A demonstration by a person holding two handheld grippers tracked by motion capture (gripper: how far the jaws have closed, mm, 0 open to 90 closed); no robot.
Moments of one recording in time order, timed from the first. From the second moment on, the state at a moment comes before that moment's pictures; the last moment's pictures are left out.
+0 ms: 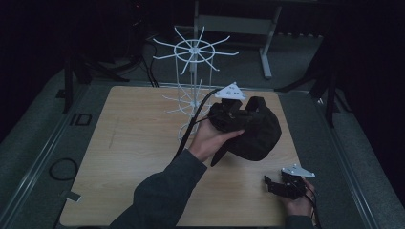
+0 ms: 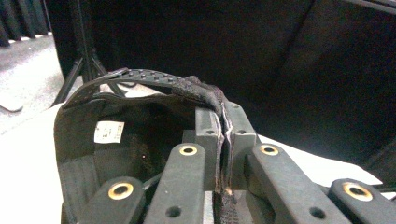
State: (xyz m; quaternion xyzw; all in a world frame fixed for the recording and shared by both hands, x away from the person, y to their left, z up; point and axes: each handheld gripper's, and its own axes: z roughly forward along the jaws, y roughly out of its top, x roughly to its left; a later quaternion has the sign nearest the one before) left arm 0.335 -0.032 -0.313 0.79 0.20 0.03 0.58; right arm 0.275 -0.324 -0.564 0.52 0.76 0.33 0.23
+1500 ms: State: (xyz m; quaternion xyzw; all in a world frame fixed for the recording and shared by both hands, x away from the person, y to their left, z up) left arm 0.346 -0.017 -0.259 0.72 0.22 0.07 0.65; right arm 0.275 -0.324 -0.564 0.52 0.76 0.33 0.23
